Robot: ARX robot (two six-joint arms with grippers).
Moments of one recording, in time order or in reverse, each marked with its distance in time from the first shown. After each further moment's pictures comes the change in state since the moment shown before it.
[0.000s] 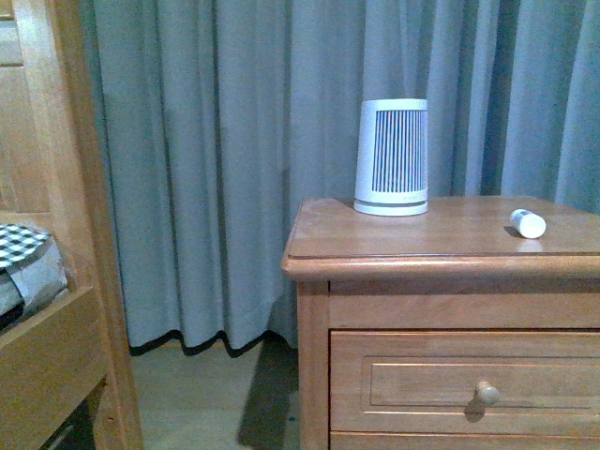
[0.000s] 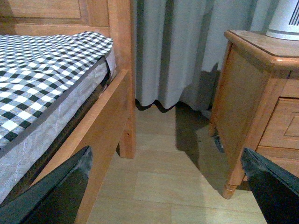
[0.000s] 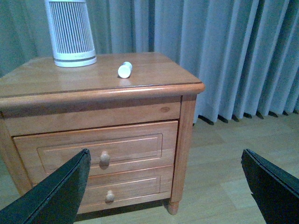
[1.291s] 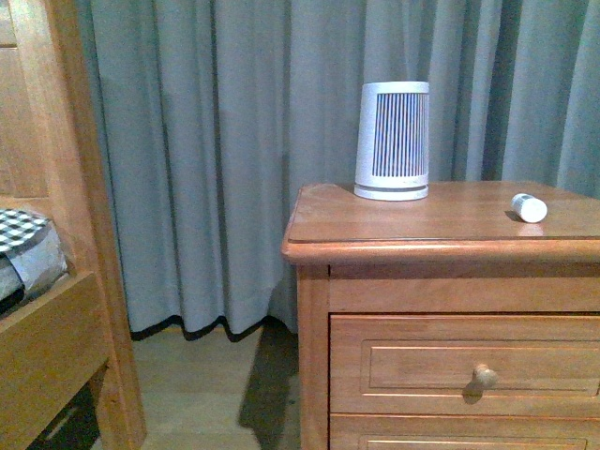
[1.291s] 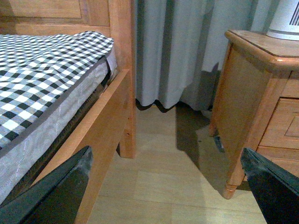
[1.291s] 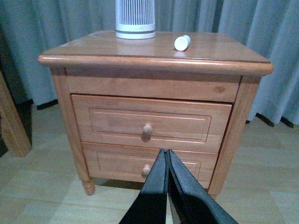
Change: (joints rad) left arm 0.000 0.000 0.000 0.000 0.000 0.000; right arm -0.461 -0.292 -0.121 -0.228 -0.777 0.011
